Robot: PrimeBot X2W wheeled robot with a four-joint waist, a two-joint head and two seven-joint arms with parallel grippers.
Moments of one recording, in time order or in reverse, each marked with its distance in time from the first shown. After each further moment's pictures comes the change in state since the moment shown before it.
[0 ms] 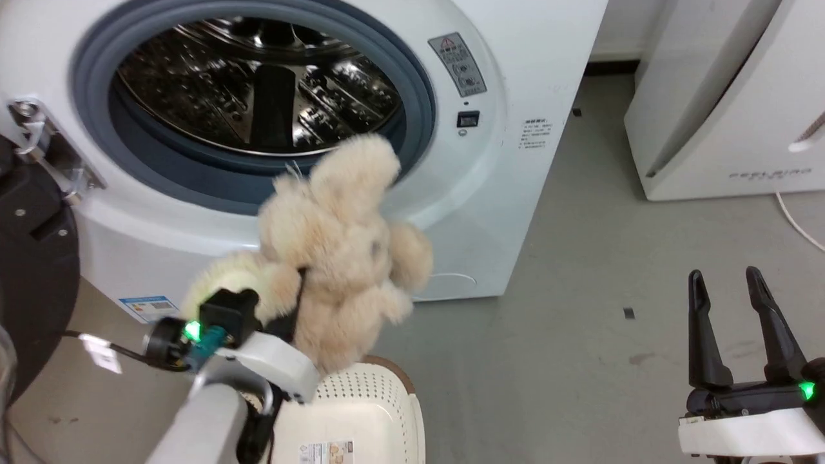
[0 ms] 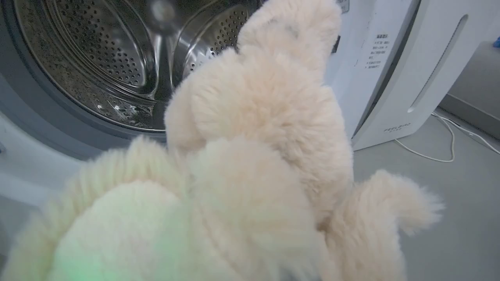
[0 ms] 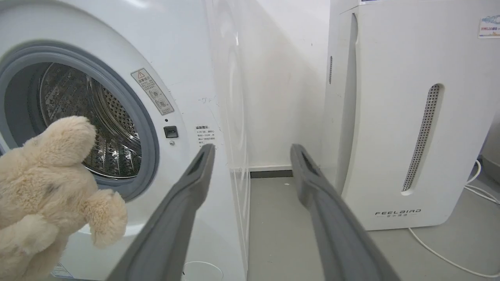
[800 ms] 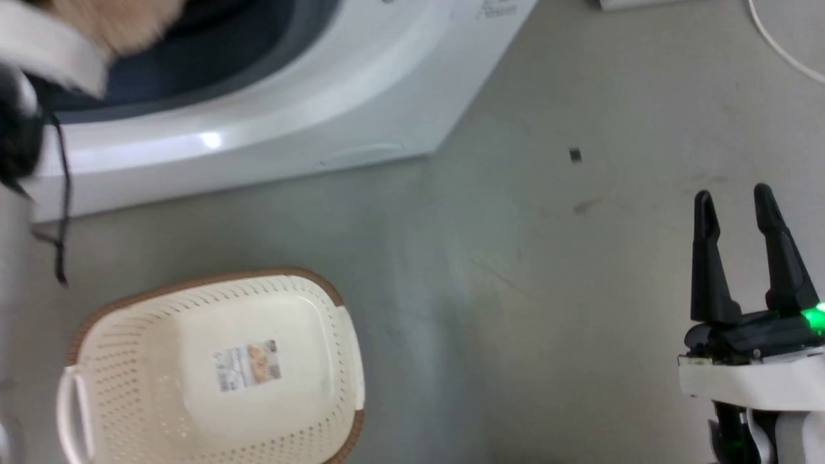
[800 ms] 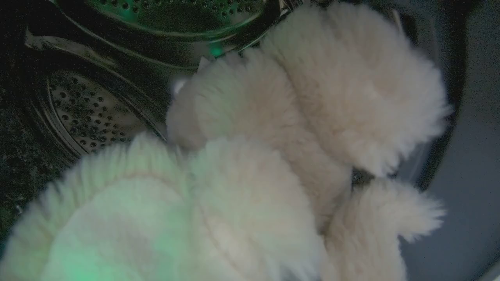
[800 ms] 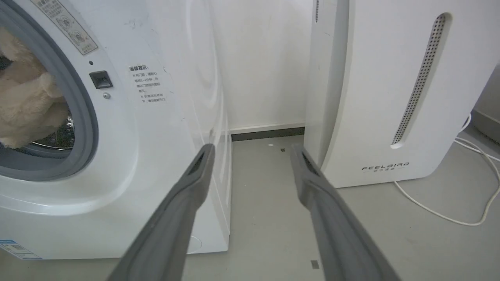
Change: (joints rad) left arm -0.645 0.265 0.184 -0.063 0.089 -0.074 0.149; right arm -0.151 0.000 0.041 -0.065 0.091 0.000 0.000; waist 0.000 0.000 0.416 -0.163
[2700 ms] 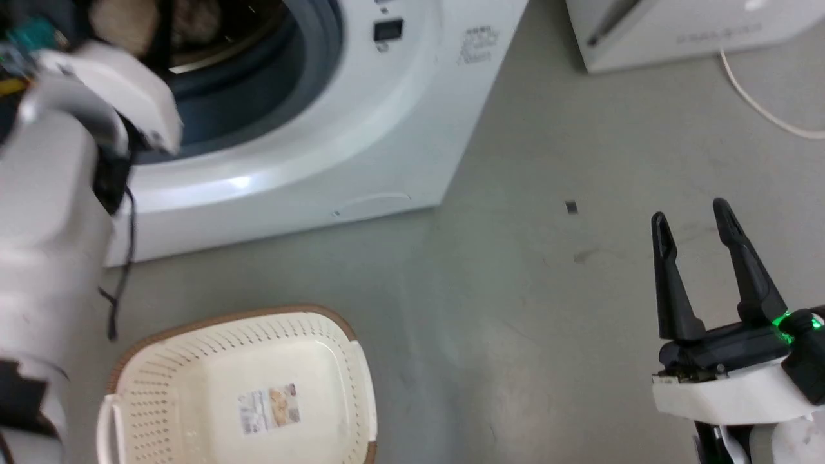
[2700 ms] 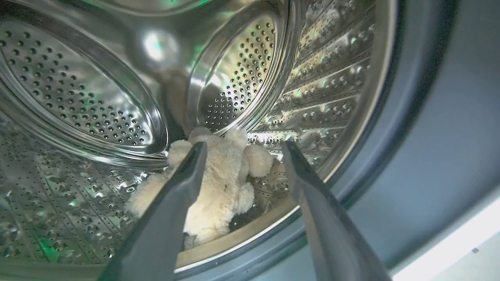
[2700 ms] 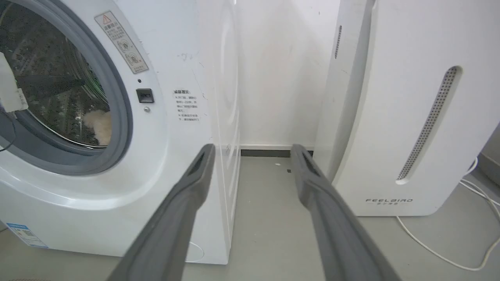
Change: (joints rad) left arm -0.187 -0.052 -0.400 0.585 -0.236 -0.001 -0.149; right arm 0.013 0.000 0.044 0.014 -0.122 0.000 0.000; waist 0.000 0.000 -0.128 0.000
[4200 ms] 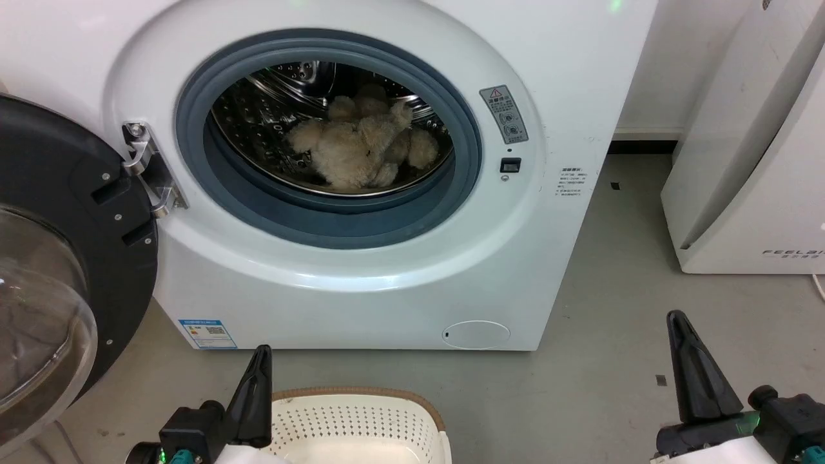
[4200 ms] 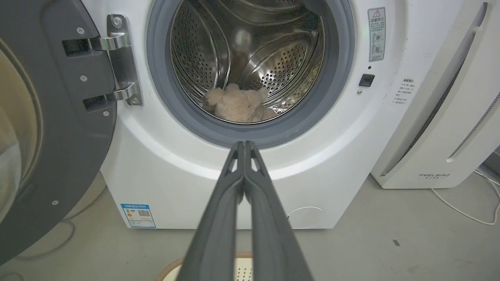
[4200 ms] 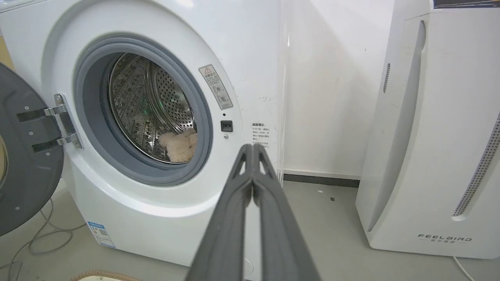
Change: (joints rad) left arm 1.229 -0.317 0.437 -0.849 0.234 0.108 0.002; right arm 0.201 0.000 -0.026 0.101 -0.032 0.000 0.001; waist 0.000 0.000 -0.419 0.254
